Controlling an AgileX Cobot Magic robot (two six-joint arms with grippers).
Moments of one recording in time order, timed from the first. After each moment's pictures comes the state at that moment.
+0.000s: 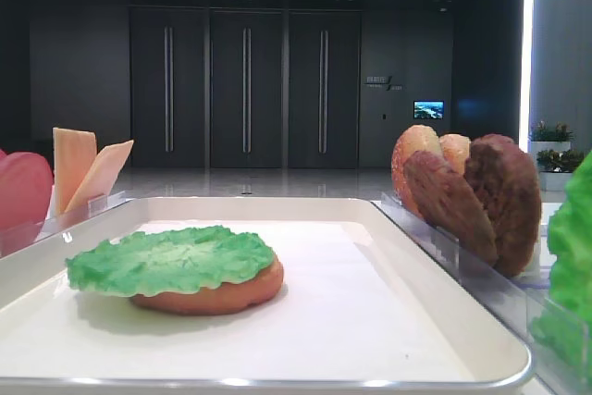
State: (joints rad) left arm -0.09 -0.02 -0.47 0.08 1.11 -0.05; right arm -0.01 -0.01 -0.51 0.05 1.13 -0.03
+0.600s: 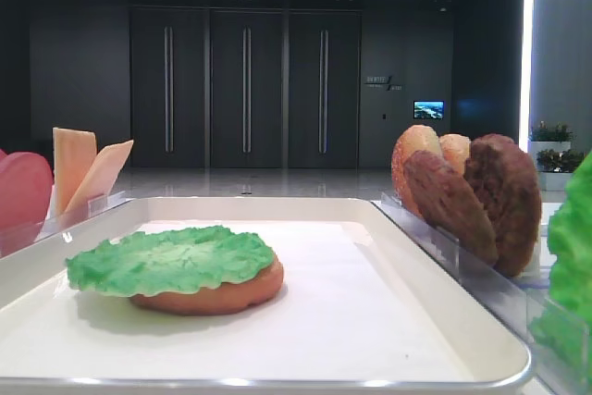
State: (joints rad) left arm -0.09 -0.02 -0.47 0.08 1.11 -0.05; right arm -0.01 -0.01 -0.51 0.05 1.13 -0.03
